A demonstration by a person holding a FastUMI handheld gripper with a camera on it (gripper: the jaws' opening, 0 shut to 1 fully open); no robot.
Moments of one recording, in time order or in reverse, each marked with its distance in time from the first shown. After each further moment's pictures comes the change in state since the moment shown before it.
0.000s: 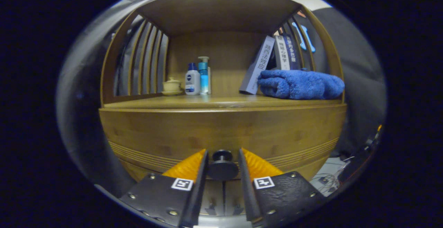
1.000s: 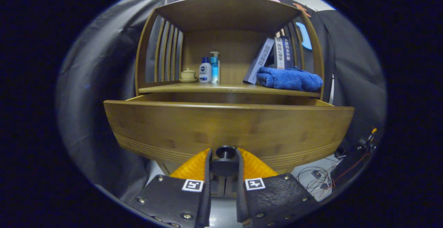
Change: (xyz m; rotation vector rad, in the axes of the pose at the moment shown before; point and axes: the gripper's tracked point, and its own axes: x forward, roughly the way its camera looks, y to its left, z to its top) arm -0.143 0.004 -0.025 -0.046 0.103 0.021
